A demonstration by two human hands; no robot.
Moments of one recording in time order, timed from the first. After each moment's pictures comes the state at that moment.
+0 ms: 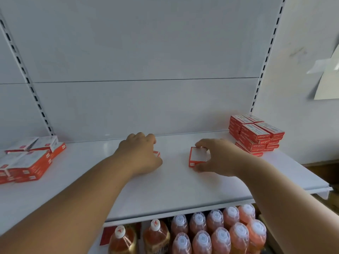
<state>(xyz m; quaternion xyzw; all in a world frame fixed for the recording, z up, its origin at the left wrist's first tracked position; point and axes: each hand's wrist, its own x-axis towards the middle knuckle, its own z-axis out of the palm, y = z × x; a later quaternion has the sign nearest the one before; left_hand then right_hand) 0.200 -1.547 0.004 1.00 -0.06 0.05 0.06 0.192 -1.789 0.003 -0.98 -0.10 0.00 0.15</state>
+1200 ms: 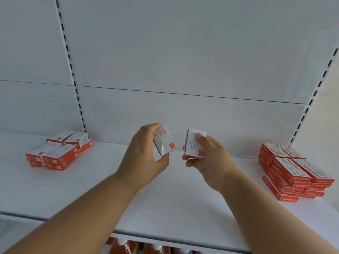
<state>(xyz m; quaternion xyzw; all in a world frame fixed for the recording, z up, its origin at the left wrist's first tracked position) 0.198 -1.538 -0.013 0.87 -0.11 0.39 0.30 0.235 -1.724 0.013 -0.59 -0.10 0.09 0.79</state>
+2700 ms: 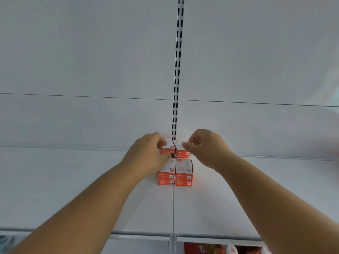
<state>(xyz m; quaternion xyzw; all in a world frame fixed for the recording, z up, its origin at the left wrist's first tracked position) 0.168 -1.205 0.022 0.94 -0.02 0.20 0.26 0.213 -1.395 0.037 -0.93 -0.12 -0.14 0.31</state>
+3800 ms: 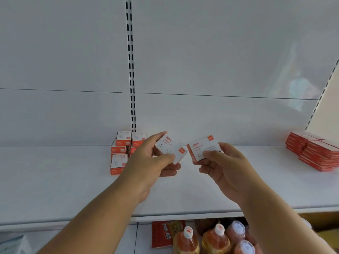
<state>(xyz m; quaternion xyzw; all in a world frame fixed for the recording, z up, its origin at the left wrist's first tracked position) 0.109 -1.339 0.014 0.68 -0.04 0.04 0.73 0.124 -1.546 0.007 -0.55 -0.09 0.01 0.83</state>
